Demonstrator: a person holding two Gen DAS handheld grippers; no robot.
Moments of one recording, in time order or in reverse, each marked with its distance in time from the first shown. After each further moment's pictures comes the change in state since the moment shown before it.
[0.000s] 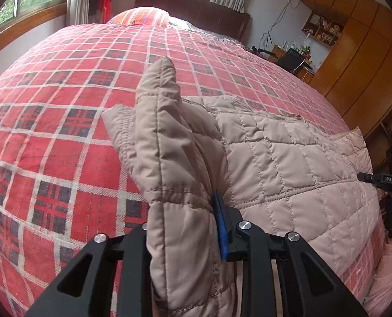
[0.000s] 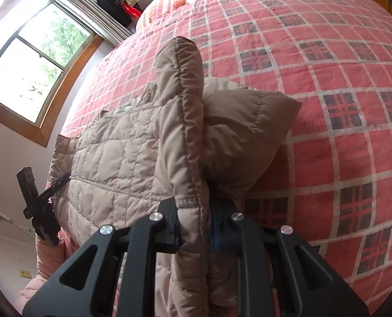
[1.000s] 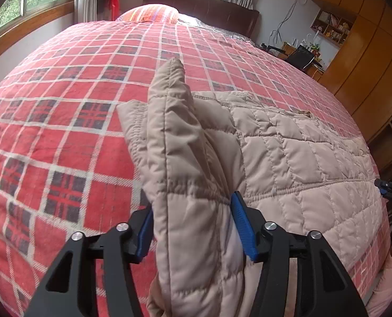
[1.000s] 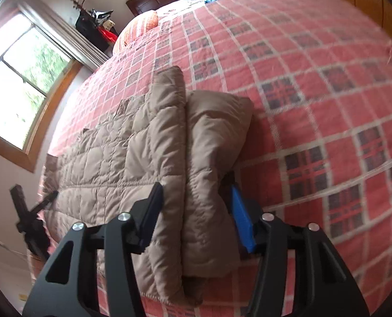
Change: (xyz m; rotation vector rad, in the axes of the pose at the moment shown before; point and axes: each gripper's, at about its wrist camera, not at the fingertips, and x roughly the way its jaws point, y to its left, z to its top) left arm -0.016 0.000 -0.009 -0.024 0.023 0.060; right arm -0.053 -0.011 -0.042 0.071 -0.137 -0.137
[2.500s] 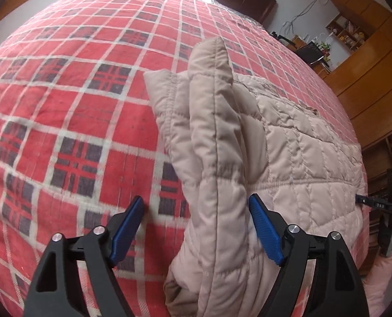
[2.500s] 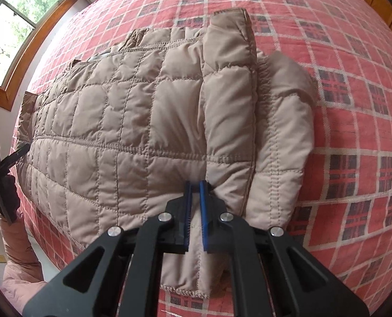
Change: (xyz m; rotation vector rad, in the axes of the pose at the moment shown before) left arm 0.001 0.032 -0.005 -0.128 0.150 -0.077; right arm 0.050 0.054 0.007 -0.184 0.316 -0.114
